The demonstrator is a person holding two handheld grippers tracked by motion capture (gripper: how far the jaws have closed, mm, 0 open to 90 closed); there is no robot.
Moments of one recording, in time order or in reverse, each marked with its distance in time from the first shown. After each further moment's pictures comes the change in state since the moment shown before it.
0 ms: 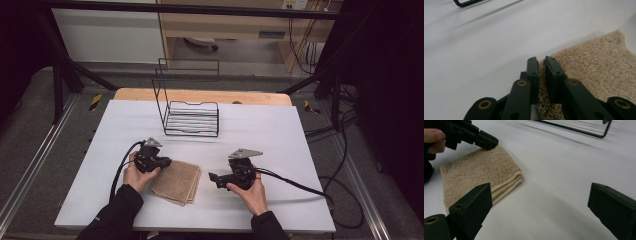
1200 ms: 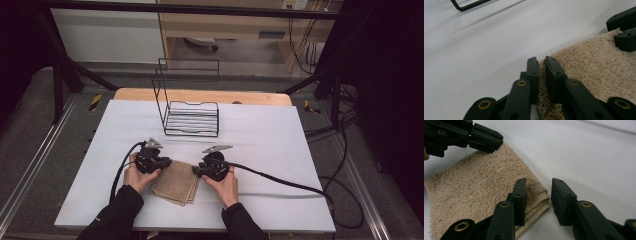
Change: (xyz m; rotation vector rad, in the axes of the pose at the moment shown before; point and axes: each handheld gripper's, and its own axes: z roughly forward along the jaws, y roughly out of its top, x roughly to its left) left arm -0.002 -0.002 0.000 -0.011 0.013 0.035; right arm 0.028 0.018 0.069 0.112 0.004 0.058
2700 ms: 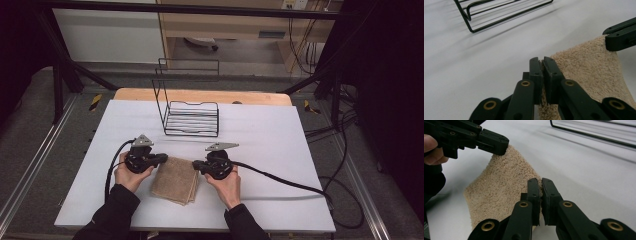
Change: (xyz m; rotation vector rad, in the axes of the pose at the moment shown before) left arm -0.005 0.006 -0.042 -0.121 -0.033 -0.015; right arm 0.009 0.010 -0.030 -0.094 0.094 -0.038
